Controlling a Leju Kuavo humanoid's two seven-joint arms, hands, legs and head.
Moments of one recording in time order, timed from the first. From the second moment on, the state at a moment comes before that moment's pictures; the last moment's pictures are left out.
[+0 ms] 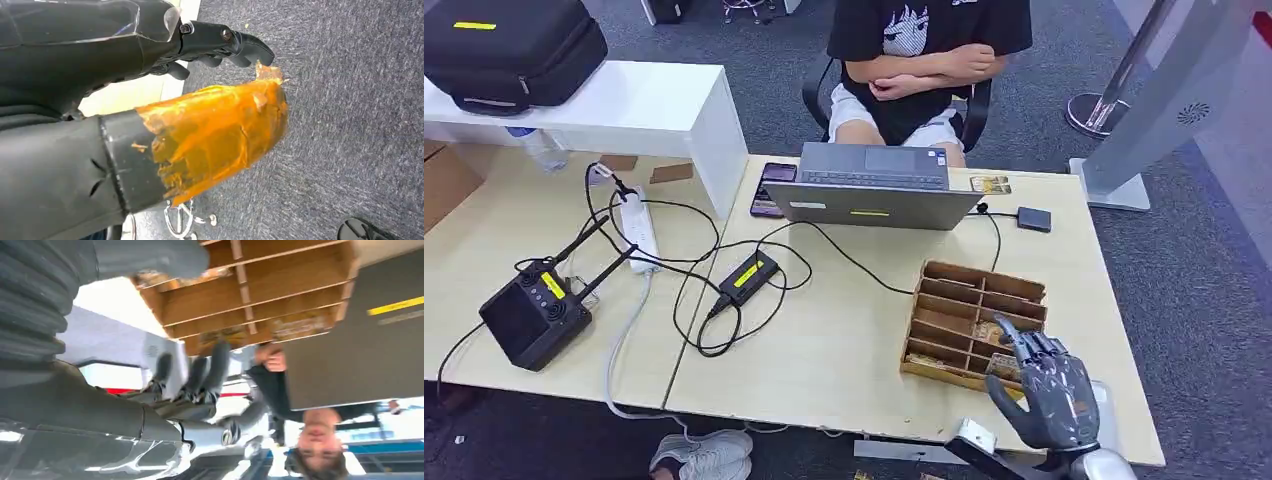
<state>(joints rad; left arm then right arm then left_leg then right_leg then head) -0.09 -0.12 1.27 -0.23 -1.12 0.32 0.31 0.10 -0.31 0.26 -1.67 1.14 -0.46 -0.04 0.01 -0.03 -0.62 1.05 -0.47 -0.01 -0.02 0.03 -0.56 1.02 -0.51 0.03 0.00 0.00</state>
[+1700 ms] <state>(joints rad) -0.09 -0.12 1.23 -0.23 -1.15 0.31 0.32 -0.17 -0.23 0.58 -1.32 1.31 -0.54 0.07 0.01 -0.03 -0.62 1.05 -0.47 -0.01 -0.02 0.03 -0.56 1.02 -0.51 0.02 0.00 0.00</state>
